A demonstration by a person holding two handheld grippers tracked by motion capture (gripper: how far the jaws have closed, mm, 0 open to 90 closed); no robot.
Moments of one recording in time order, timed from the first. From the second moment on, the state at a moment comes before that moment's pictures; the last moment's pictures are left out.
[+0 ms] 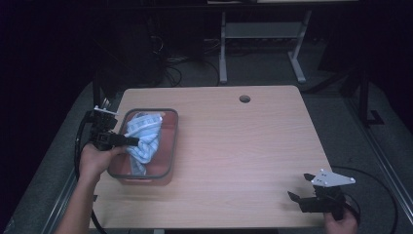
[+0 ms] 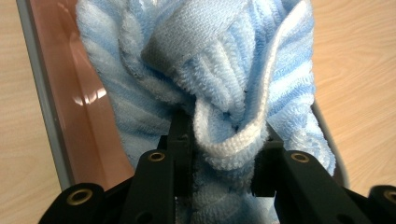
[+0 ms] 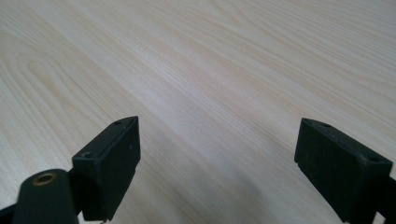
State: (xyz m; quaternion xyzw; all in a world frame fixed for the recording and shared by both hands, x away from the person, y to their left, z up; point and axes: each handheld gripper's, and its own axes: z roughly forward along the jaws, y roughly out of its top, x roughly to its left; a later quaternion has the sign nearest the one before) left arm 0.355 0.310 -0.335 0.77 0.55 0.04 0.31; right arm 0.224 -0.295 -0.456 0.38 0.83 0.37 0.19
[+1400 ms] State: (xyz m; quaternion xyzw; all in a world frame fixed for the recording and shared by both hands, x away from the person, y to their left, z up) left arm 0.360 0.277 -0.266 0.78 0.52 0.05 0.34; right arm 0.224 -0.301 -0.453 0.39 0.82 0.37 0.20
